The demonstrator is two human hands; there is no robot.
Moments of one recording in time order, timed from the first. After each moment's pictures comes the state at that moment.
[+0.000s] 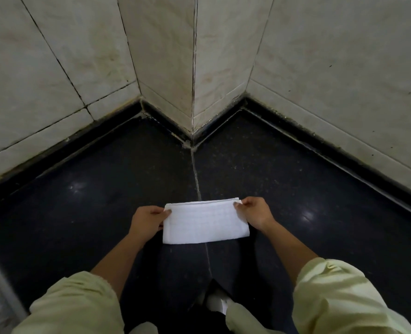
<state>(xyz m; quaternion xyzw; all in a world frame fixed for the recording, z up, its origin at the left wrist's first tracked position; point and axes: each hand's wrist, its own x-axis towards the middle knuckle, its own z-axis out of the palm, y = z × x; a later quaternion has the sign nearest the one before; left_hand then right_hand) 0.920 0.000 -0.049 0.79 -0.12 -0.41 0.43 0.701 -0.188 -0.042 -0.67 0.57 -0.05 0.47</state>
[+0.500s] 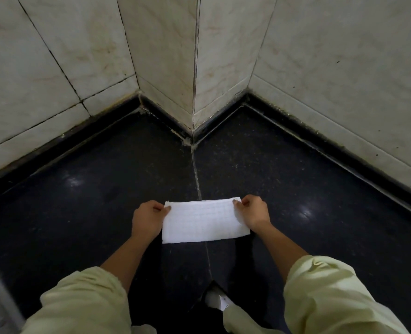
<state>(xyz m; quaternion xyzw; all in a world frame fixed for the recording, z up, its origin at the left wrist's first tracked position) 0.923 -0.013 -0.058 0.88 -0.20 -0.31 0.31 0.713 -0.188 -0.052 -0.70 0.60 -0.02 0.38</state>
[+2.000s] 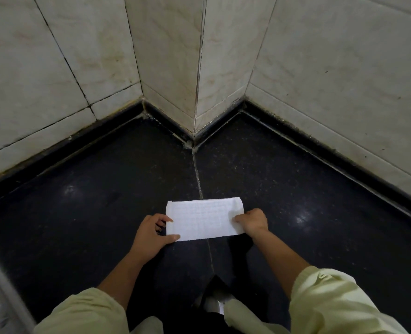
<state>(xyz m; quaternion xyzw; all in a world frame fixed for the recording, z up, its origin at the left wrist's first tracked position) 0.900 0.040 -0.062 0.80 -0.30 -0.35 0.38 0.705 -0.156 -0.050 -0.57 0.68 0.00 0.46</state>
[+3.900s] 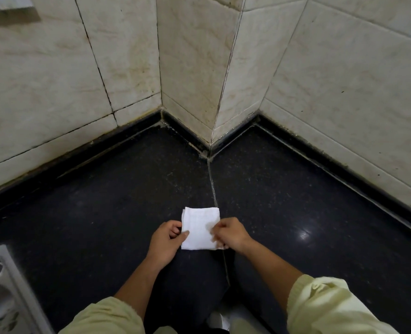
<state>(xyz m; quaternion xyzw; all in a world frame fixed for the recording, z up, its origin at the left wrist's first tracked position) 0.907 0.039 -0.066 0.80 -0.25 -0.34 0.42 0.775 -0.098 -0.024 -0.66 0.52 0.07 0.54</state>
